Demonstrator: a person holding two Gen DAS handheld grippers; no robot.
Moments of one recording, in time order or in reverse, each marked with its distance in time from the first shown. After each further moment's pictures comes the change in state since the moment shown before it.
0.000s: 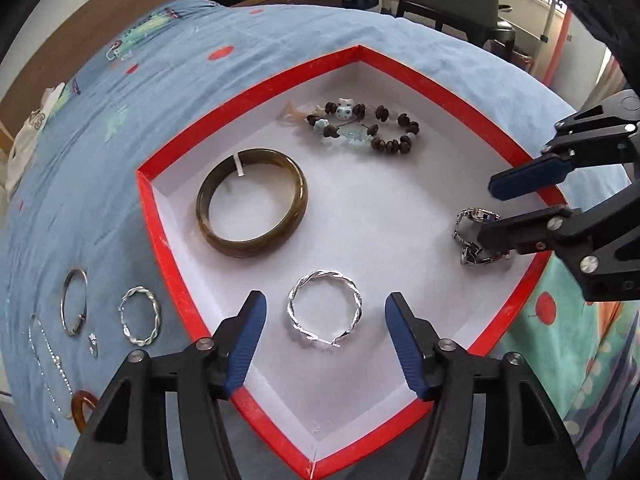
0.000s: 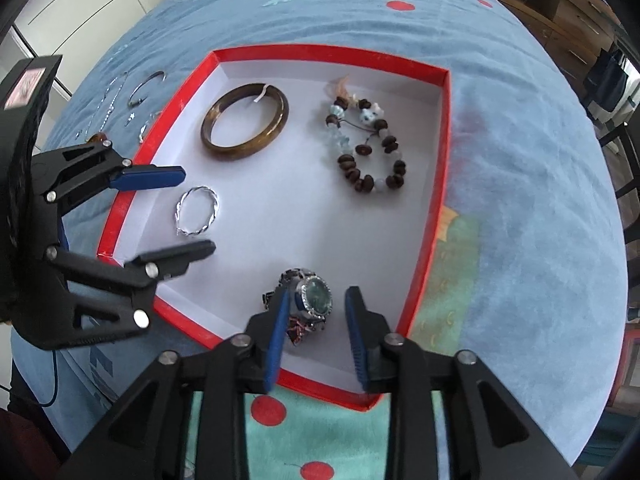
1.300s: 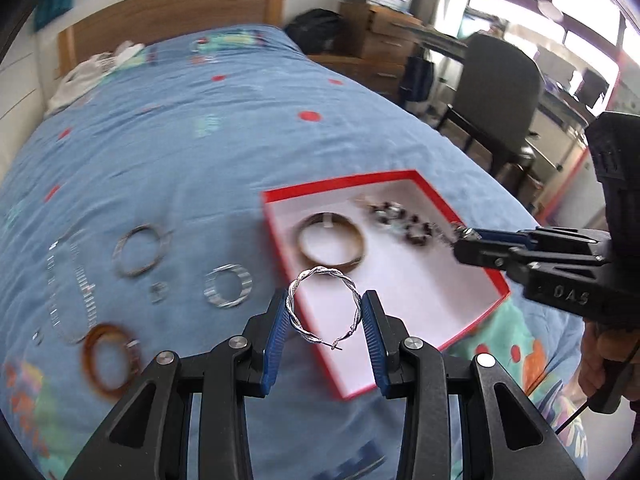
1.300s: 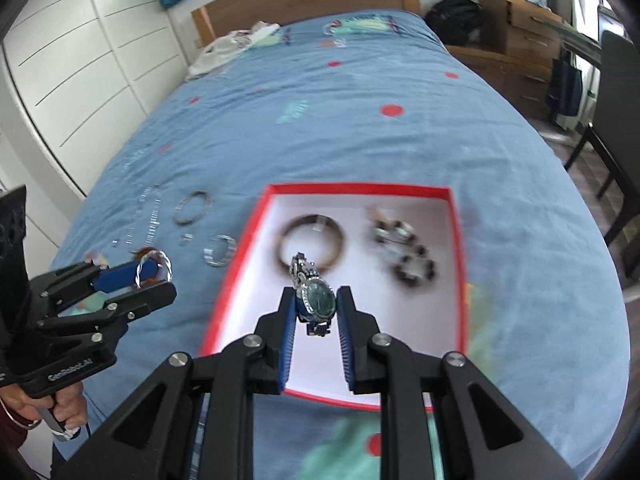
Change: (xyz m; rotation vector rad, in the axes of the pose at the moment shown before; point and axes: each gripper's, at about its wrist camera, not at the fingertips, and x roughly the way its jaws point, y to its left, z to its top) left arm -0.085 0.058 -0.028 -0.321 -0.249 -0.070; right arm -0.066 0.034 0.007 0.169 -0.328 0.014
